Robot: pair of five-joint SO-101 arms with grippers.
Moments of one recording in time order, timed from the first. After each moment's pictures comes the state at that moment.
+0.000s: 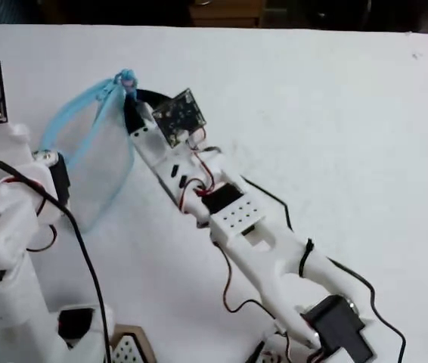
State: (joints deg) left arm -11.8 -42.6 -2.2 98.7 4.1; right arm -40.4 -12.9 37.8 -12.5 6.7
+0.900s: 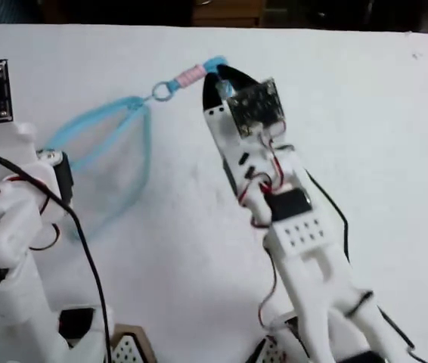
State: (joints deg) left arm -11.6 -42.5 -2.2 97.9 3.8; right arm -23.3 -38.2 44.0 1.7 13.3
